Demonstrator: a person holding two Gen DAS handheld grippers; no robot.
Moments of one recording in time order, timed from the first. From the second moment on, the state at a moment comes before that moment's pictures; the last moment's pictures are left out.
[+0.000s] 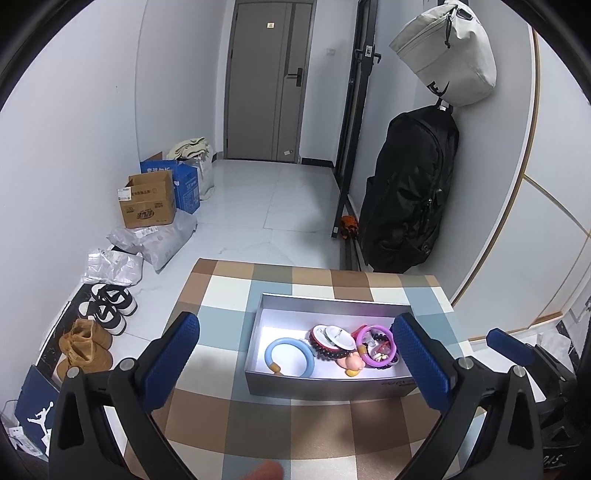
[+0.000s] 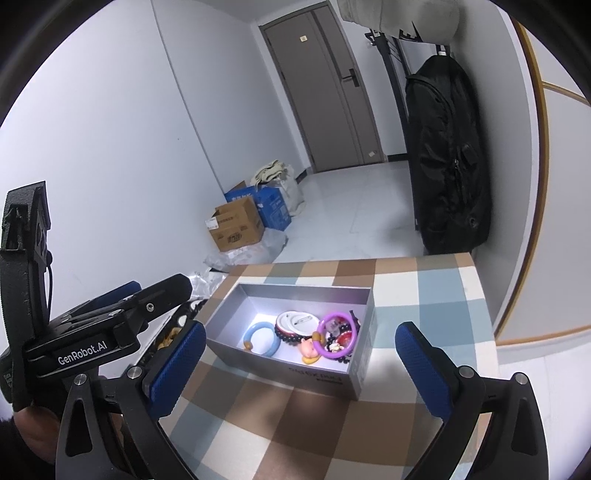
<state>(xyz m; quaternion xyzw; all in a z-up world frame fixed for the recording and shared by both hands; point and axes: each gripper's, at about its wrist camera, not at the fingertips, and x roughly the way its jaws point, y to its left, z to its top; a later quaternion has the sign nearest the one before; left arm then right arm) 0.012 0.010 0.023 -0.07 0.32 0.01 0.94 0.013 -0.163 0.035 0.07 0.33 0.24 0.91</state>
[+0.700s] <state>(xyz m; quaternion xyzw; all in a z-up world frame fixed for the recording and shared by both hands) 0.009 0.003 0.025 -0.06 0.32 -0.01 0.94 0.014 -0.164 0.035 0.08 0.33 0.23 0.91</state>
